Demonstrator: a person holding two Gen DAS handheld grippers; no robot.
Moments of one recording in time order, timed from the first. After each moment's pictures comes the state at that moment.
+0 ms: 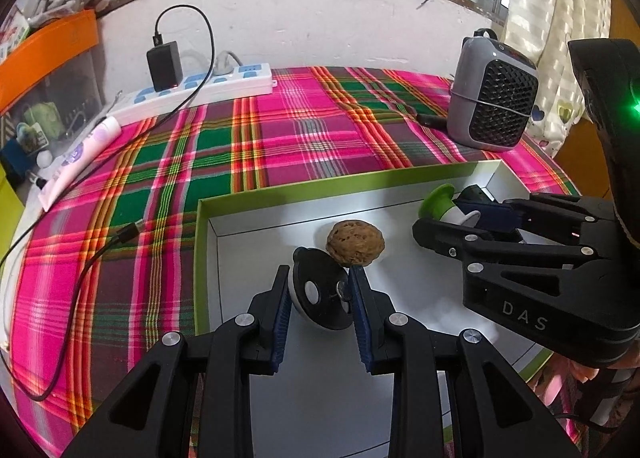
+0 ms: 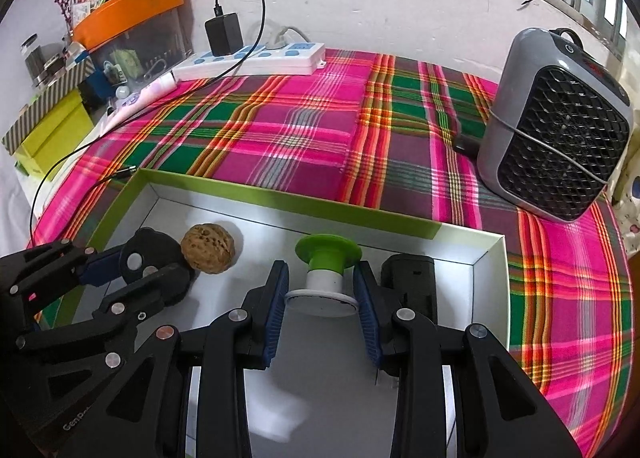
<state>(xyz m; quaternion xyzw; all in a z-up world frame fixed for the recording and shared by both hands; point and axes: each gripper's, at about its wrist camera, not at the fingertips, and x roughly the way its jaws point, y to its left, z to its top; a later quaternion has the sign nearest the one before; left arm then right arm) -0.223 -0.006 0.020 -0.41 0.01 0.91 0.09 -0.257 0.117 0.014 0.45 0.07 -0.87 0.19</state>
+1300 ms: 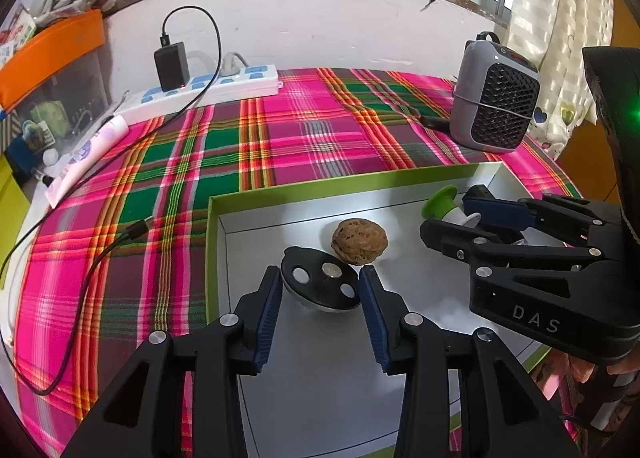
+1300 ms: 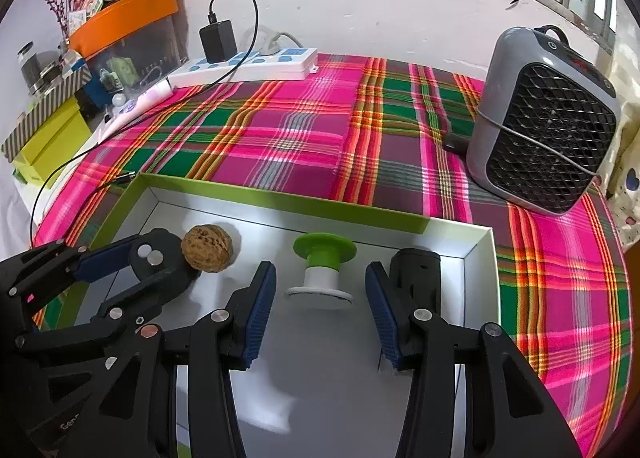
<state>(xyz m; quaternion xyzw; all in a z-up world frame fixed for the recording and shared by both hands) -0.217 -0.008 0.023 -0.41 0.01 0.91 0.08 -0.248 0.122 0.018 0.44 0.06 -0.88 0.17</state>
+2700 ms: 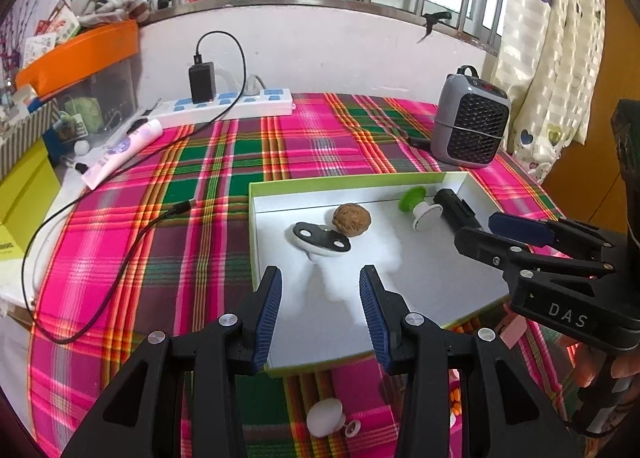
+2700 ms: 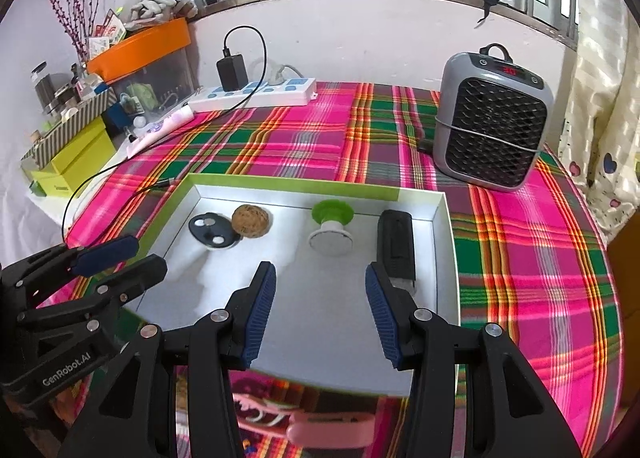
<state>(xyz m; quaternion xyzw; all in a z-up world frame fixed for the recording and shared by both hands) -0.154 -0.027 0.050 -0.38 -0.02 0.92 0.07 -0.182 0.139 0.050 0.40 0.03 -0.90 0.17</state>
